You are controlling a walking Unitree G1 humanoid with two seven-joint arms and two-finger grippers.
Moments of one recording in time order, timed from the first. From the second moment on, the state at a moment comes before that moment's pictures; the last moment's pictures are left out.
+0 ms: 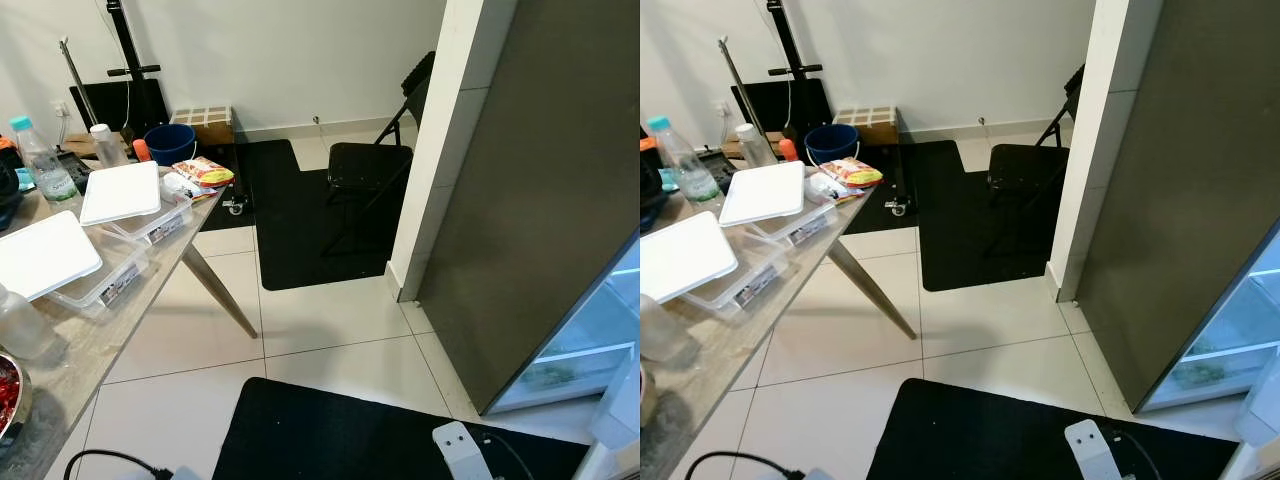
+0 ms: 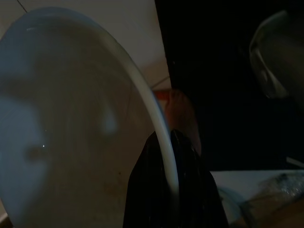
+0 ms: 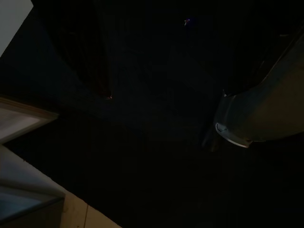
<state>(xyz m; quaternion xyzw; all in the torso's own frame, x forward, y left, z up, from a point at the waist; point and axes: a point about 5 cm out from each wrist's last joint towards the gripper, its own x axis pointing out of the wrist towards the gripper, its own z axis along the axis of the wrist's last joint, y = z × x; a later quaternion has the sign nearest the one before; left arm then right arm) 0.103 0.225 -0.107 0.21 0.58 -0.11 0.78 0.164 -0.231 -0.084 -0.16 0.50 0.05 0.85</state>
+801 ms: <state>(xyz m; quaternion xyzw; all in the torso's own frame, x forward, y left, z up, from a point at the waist) 0.092 0.224 -0.110 0.23 0.59 -0.13 0.76 0.129 -0.221 -0.100 -0.15 0.54 0.04 0.83</state>
